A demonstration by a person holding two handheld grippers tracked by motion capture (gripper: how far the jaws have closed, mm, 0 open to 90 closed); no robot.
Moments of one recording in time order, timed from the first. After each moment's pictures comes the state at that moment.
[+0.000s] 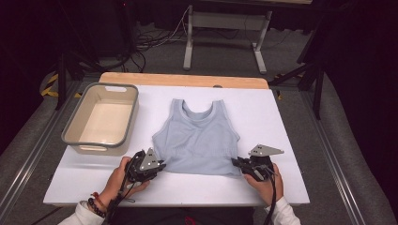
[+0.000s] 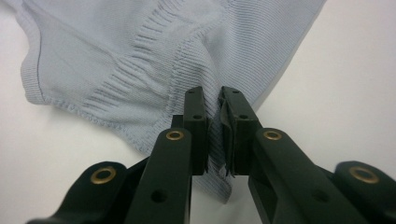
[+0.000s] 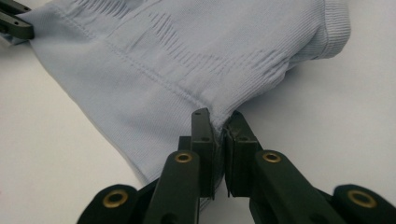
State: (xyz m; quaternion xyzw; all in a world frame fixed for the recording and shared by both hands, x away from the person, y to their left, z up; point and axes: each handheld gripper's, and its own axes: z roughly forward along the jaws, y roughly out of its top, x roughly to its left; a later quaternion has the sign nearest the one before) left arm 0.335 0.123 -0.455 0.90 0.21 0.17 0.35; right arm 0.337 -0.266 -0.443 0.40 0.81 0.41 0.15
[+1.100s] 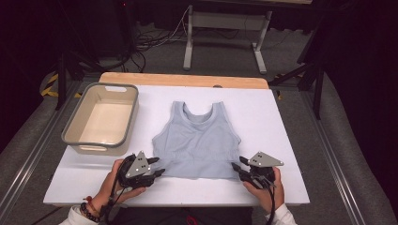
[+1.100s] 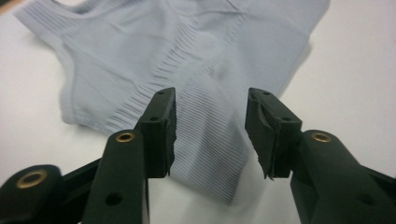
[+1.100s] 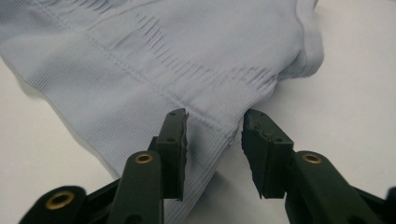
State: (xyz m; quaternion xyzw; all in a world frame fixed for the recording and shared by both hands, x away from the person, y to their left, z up) left arm 0.325 0.144 -0.444 0.86 0.20 0.19 0.43; right arm 0.318 -0.262 -0.446 0.37 0.80 0.40 0.25
